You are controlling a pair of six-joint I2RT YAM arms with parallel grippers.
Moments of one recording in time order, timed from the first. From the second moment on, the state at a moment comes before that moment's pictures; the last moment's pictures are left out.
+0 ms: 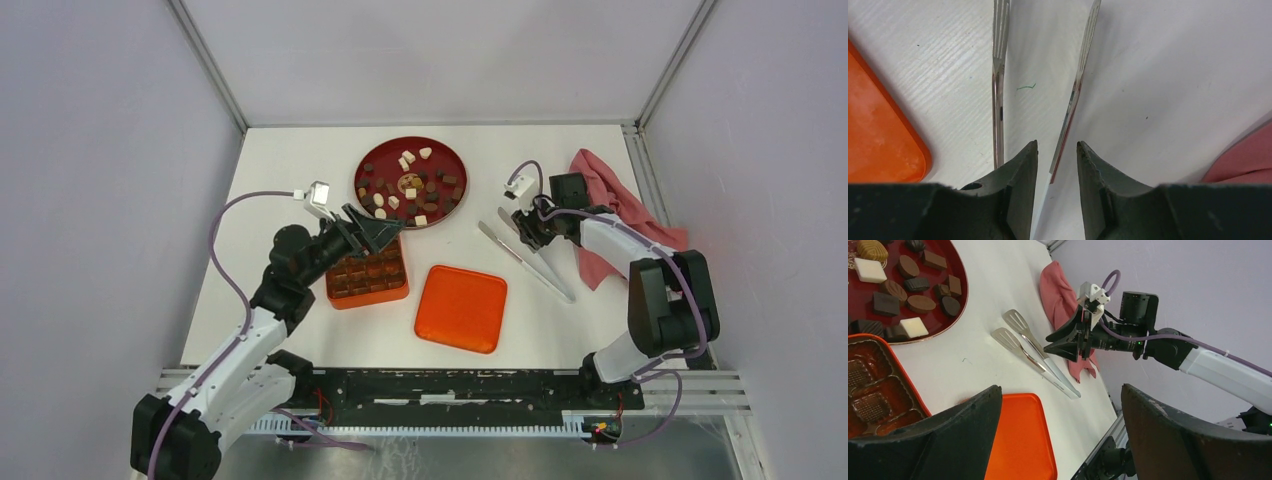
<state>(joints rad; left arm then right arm) -0.39 0.84 0.52 0.27 0.35 -0.86 0.19 1.55 0.92 -0.29 -0.33 -0.55</state>
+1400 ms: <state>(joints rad) -0.62 0.97 0.37 0.78 0.35 -0.92 0.10 1.65 0.92 -0.28 -0.46 -0.49</state>
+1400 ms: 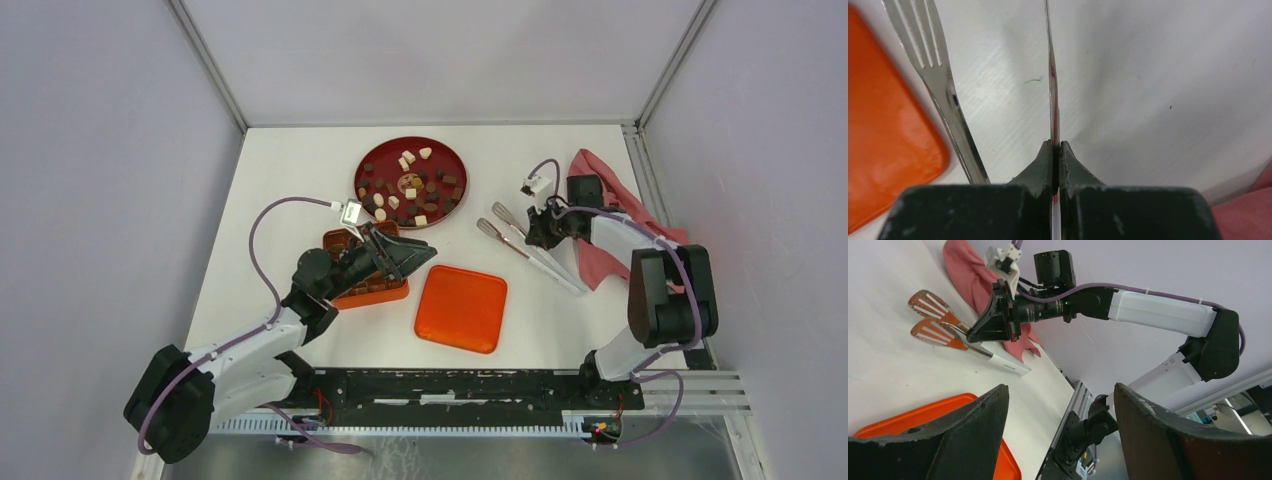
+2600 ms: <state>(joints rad) -0.91 1.37 0.54 1.16 0.38 -0.56 0.21 1.23 0.66 0.43 -1.30 0.25</state>
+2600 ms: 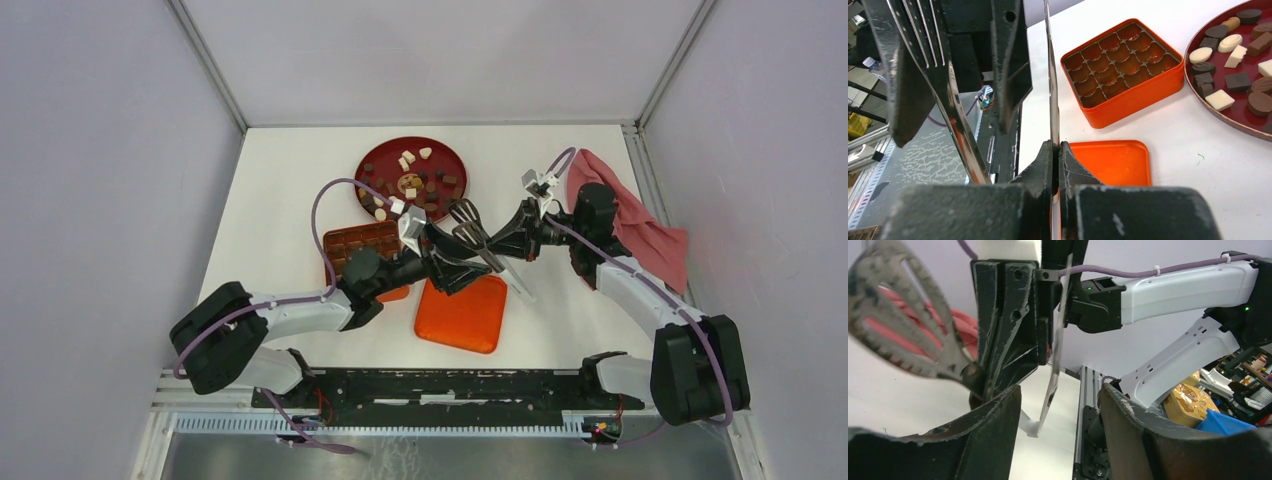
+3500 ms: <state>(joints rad) -0.92 1.41 0.63 1.08 0.35 -0.51 0.23 1.24 0.66 0.36 -1.31 0.19</state>
